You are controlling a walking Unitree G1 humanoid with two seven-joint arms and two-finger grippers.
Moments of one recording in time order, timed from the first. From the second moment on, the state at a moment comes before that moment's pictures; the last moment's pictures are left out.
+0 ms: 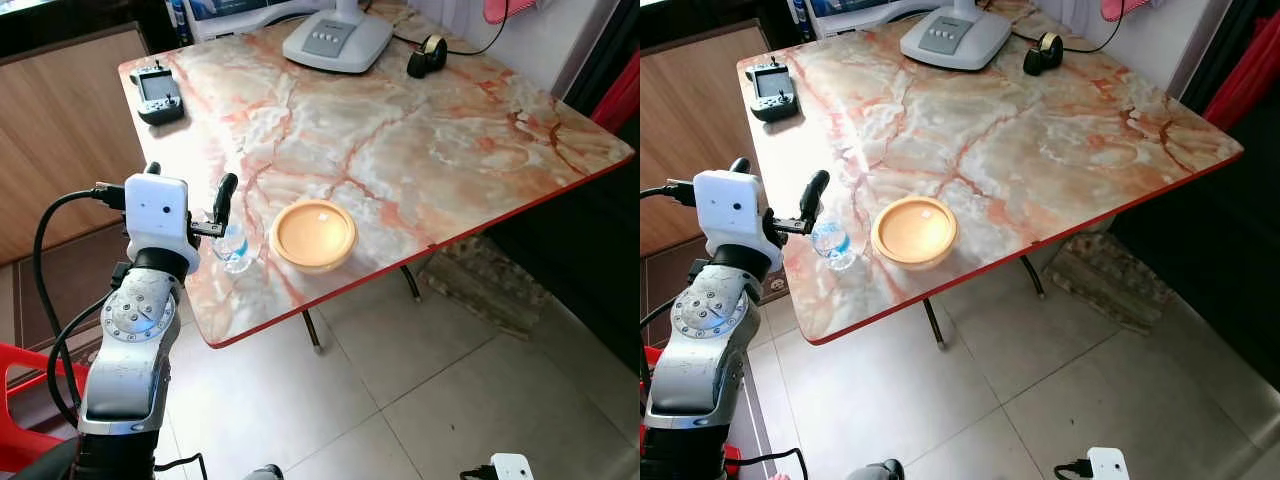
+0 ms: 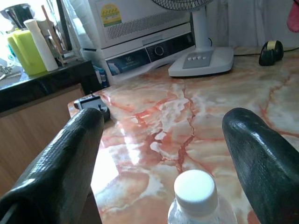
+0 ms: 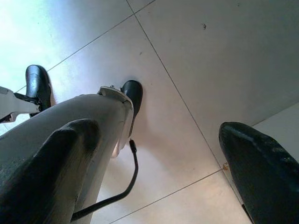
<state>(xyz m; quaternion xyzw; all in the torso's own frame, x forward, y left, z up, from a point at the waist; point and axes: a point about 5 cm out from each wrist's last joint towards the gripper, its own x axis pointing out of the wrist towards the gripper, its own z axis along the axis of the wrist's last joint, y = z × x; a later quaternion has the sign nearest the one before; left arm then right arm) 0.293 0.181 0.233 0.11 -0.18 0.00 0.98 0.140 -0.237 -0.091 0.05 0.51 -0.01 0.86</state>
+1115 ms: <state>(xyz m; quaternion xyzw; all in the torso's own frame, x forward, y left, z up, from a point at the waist) 0.292 0.170 0.267 0.10 -0.20 -0.01 0.97 0.138 -0.236 -0.092 0.05 0.52 0.00 0.85</state>
